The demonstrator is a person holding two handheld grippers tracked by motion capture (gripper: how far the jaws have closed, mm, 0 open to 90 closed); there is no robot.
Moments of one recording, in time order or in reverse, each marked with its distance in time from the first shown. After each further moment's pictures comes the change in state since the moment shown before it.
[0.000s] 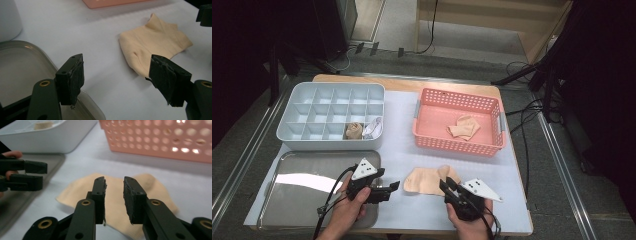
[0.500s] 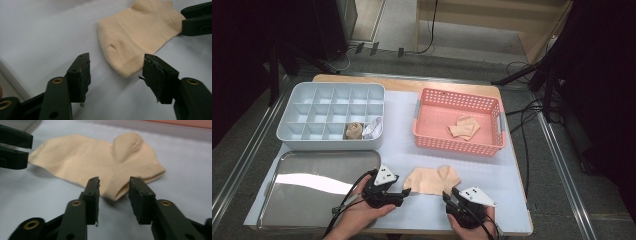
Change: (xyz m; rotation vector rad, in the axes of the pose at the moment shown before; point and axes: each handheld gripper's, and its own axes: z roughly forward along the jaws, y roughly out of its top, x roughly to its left) left arm -0.028 0.002 0.027 0.111 -0.011 0.101; right arm -0.011 -0.031 0.005 0.145 -0.092 -0.073
